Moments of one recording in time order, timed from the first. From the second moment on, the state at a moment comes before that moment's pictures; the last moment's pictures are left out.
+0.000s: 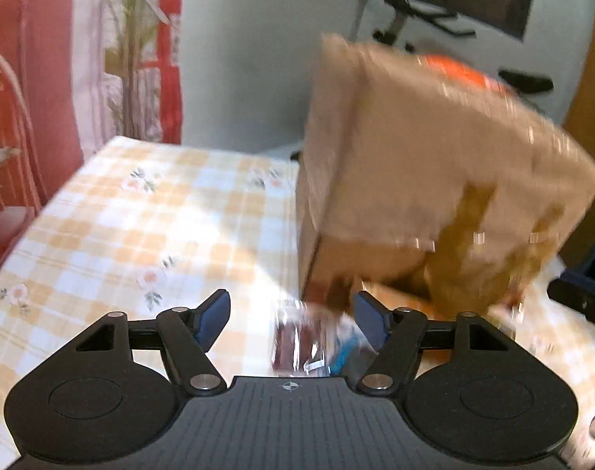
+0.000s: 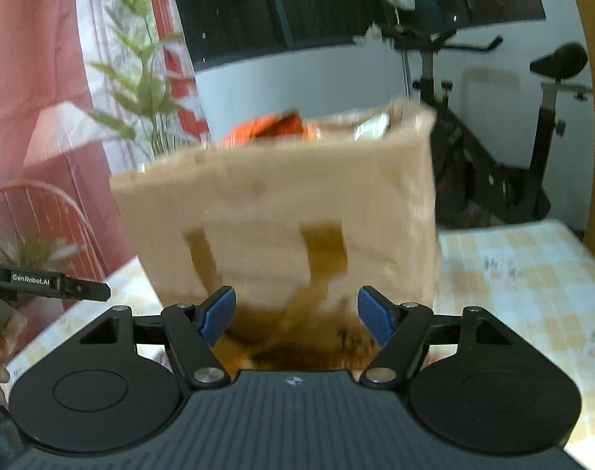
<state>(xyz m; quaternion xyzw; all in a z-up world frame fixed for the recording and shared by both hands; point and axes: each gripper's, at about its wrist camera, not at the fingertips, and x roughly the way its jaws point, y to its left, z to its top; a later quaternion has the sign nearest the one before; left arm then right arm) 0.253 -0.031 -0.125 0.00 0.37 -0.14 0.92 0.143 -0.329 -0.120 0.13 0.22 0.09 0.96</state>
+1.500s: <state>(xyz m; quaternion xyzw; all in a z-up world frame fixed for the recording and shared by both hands) 0.207 -0.033 -0.159 0.00 0.35 -0.13 0.93 0.213 -0.238 -0.179 -0.03 0.34 0.20 0.92</state>
